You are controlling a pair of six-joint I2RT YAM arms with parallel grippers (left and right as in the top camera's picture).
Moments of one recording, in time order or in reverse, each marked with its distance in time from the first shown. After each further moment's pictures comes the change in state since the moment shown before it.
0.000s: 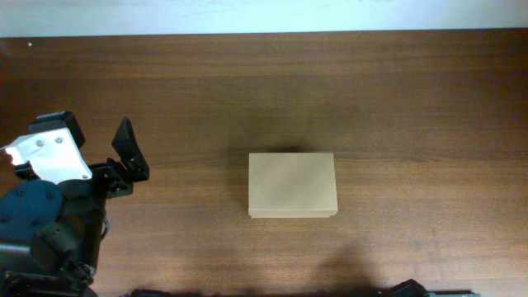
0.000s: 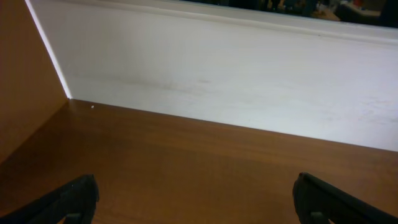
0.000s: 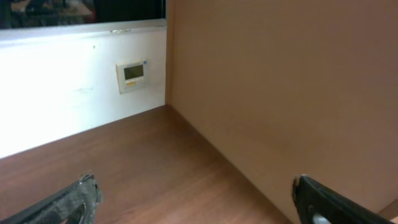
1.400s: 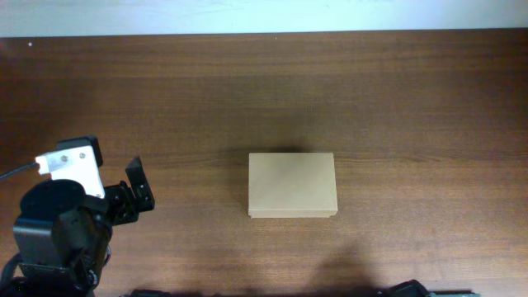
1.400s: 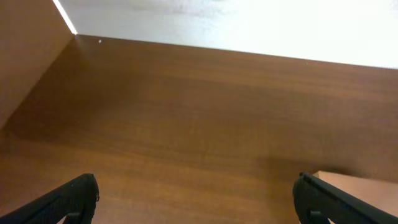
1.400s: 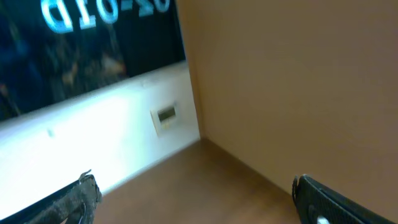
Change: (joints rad) left arm 0.000 0.000 0.002 -0.309 0.000 0.000; right arm -0.106 -0.026 -0.006 0.319 -0.129 -0.008
